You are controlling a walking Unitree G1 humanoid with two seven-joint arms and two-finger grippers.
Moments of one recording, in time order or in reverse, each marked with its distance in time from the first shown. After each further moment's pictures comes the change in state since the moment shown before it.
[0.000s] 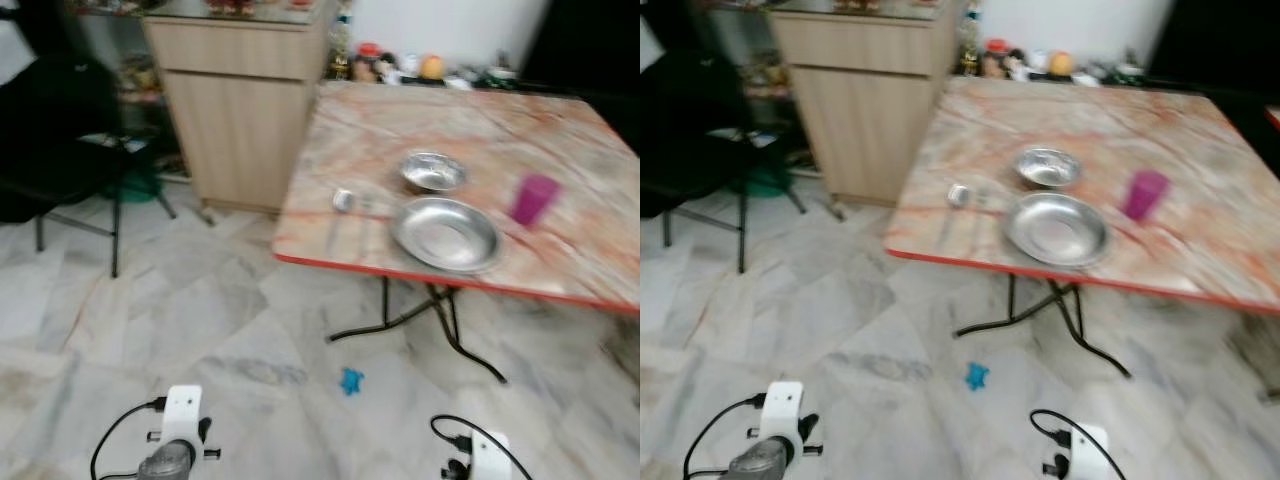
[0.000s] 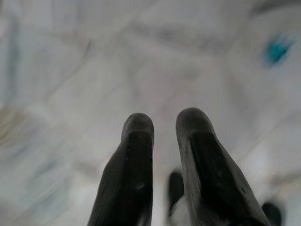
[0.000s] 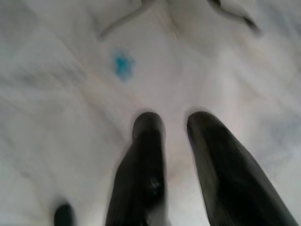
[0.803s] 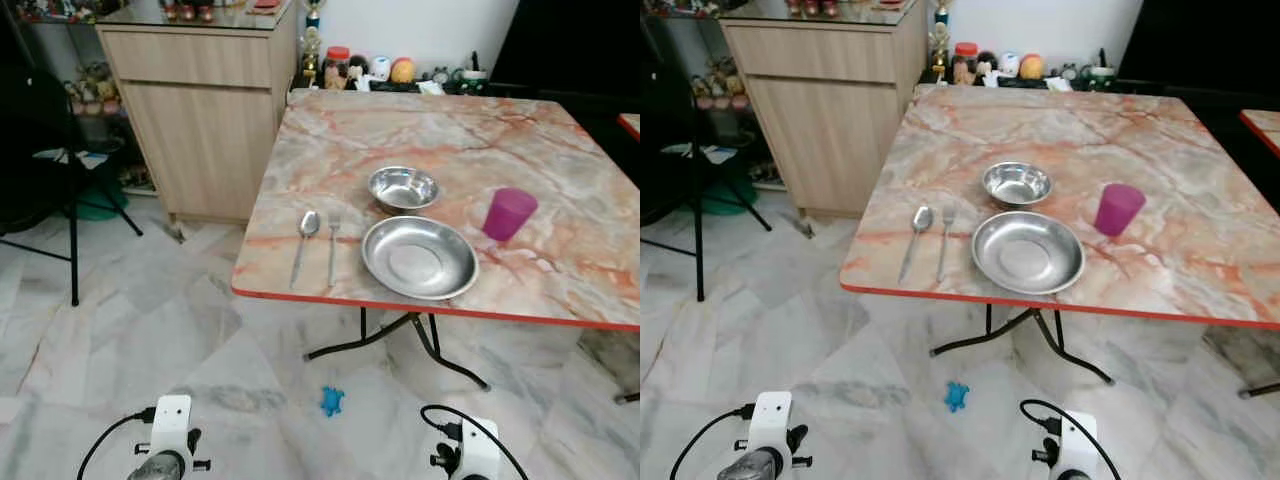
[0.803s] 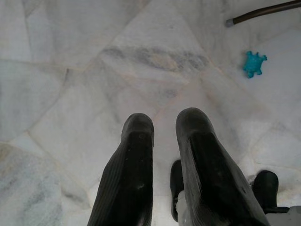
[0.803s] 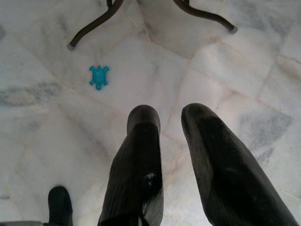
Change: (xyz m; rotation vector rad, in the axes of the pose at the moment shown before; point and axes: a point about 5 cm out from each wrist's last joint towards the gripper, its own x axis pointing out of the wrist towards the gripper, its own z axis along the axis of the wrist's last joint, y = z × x) left arm 0.003 -0.015 0.013 -0.010 -0.043 -0.038; right arm -0.004 -0.015 -0.005 -0.010 -0.028 -0.026
